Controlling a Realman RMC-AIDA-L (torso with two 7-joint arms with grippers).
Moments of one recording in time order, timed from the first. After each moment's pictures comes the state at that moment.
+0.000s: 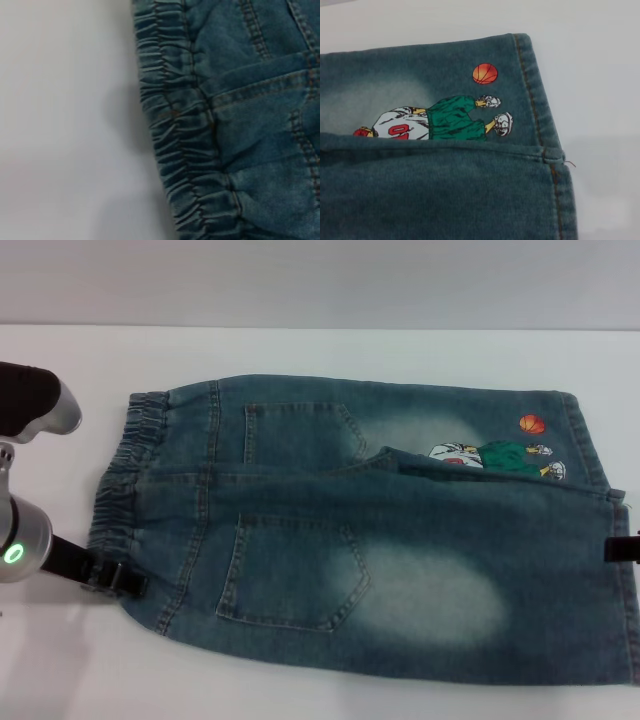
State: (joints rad) left arm -0.27 -2.06 -1.56 -1.56 2.81 -1.42 0.09; right arm 0.00 2.06 1.52 1.91 0.33 -1.35 -2.89
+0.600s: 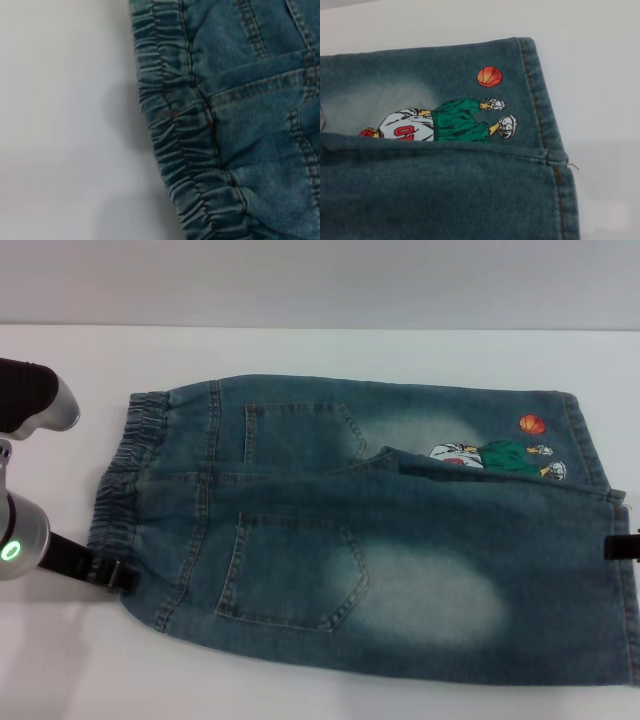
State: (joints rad) left arm -0.27 -2.06 -1.56 -1.57 2.80 -1.43 0.08; right arm -0.01 2.05 1.51 1.94 0.33 -1.36 -2.89
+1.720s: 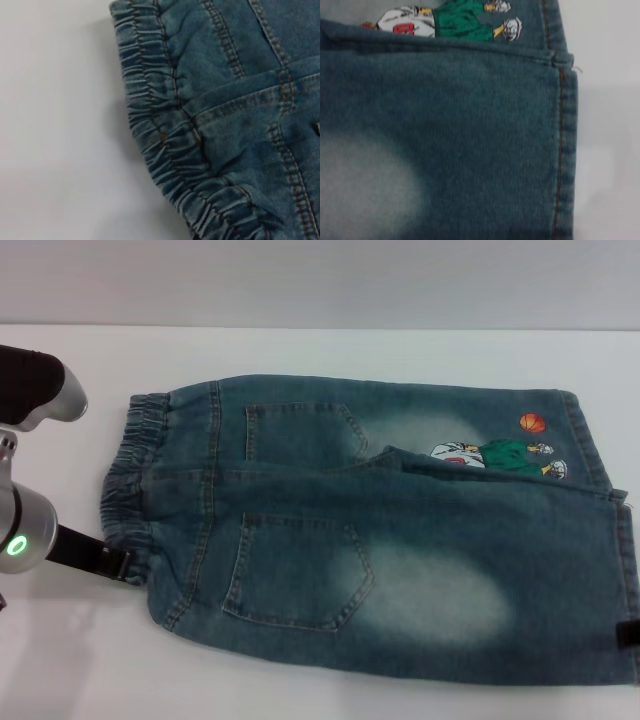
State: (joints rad) left arm -0.26 -2.06 -1.54 -1.64 2.80 -1.44 0.08; right arm -0.01 2.04 1.47 2.02 0.34 -1.62 -2.89
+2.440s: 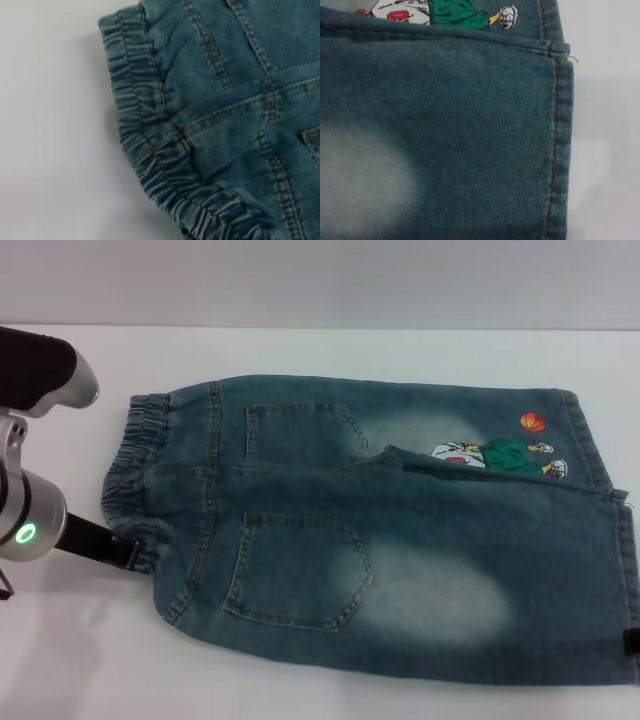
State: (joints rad) left arm -0.28 -2.06 -1.52 -1.67 2.80 -1.46 0.06; right arm 0.00 2.03 1.47 2.02 0.34 -1.66 -2.89
